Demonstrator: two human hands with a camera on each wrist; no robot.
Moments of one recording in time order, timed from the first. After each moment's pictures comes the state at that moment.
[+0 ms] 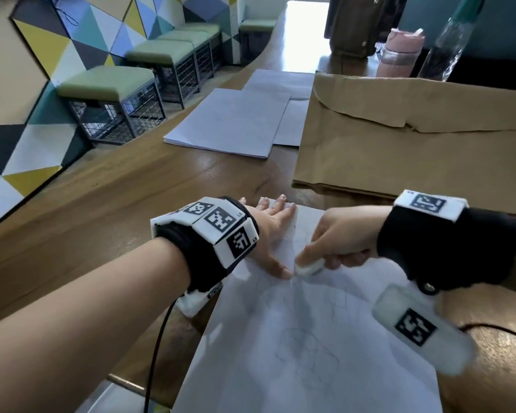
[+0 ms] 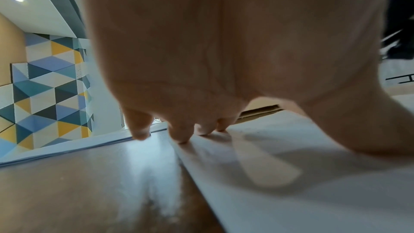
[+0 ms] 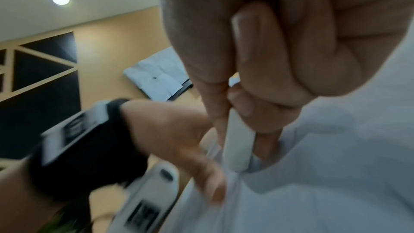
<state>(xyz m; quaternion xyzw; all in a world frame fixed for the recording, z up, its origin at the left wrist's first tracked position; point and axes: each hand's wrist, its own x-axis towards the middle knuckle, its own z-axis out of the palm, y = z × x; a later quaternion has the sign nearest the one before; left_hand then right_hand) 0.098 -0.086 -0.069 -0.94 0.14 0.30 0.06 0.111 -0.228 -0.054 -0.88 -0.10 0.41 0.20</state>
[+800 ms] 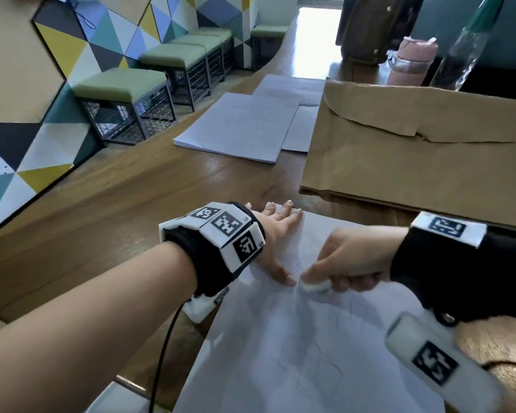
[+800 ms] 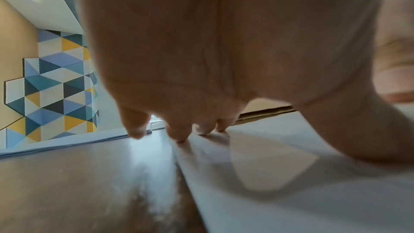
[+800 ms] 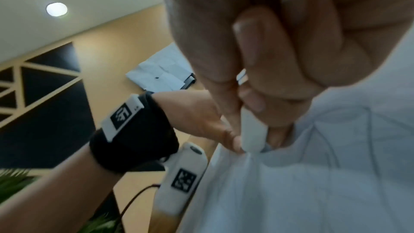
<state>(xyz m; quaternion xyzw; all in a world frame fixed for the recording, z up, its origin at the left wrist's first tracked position) 0.098 -0.086 -0.069 -0.94 0.13 0.30 0.05 0.106 -0.231 -0.063 -0.88 -0.11 0.42 0.20</state>
